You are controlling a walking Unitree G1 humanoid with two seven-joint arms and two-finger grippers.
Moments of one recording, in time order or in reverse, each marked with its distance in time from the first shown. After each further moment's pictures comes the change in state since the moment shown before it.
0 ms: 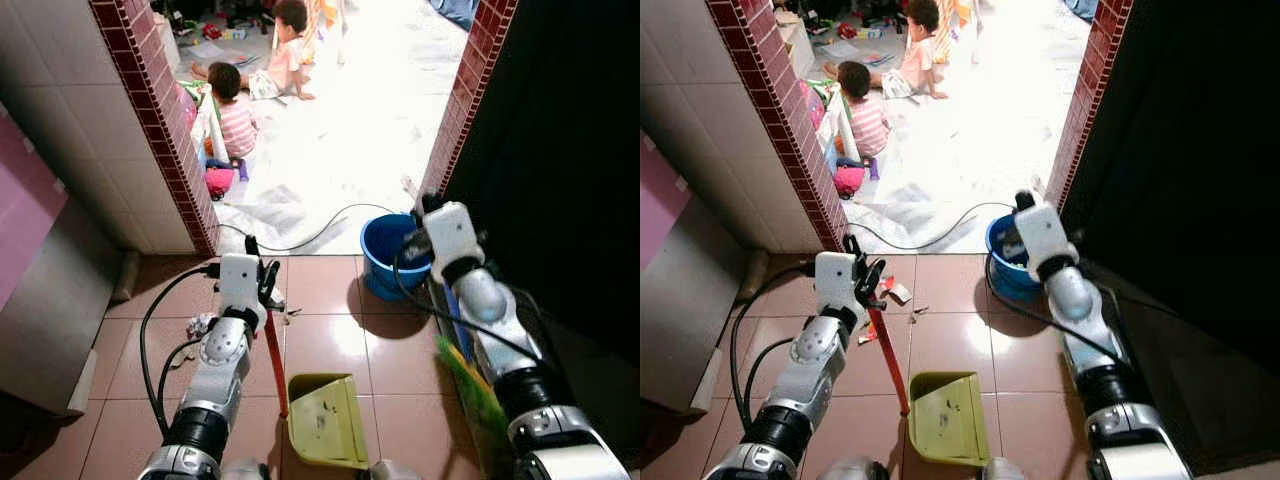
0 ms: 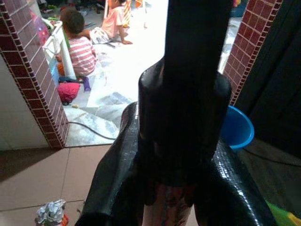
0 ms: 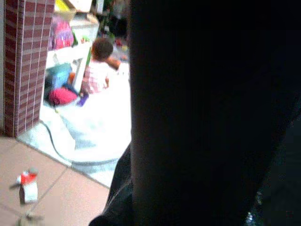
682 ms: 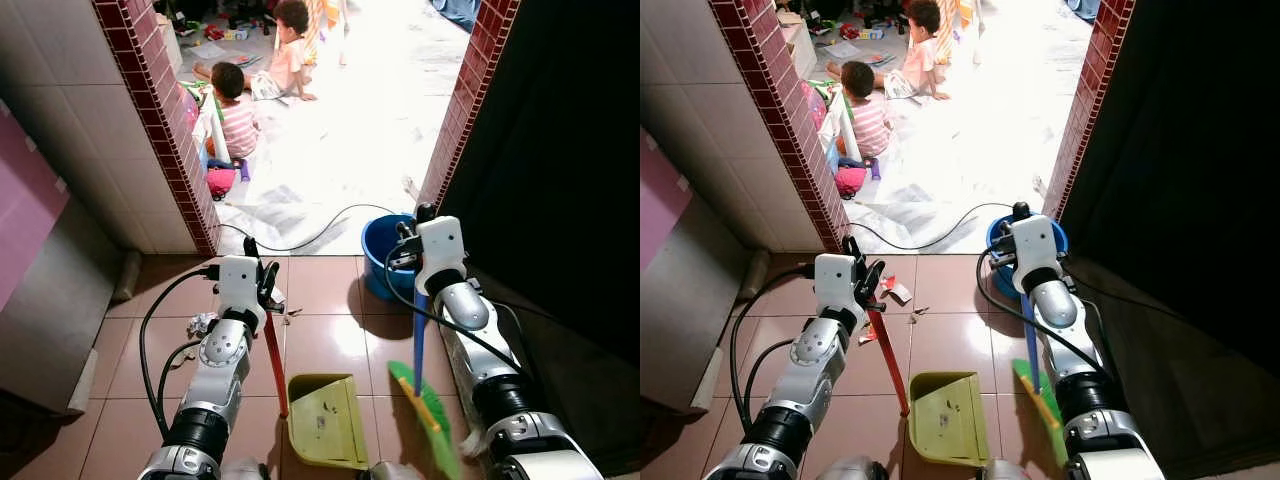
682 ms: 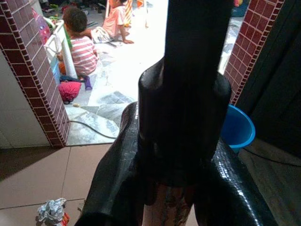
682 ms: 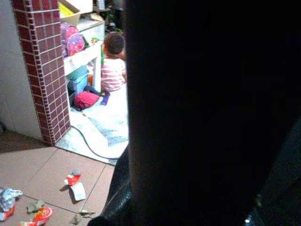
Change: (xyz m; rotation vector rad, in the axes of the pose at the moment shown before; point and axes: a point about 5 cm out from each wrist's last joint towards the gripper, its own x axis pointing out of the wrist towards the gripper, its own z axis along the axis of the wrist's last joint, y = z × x) left arm -0.001 -0.001 -0.003 -0.001 0.004 0.001; right arm 0.002 0.022 -0.004 0.267 0.052 -0.003
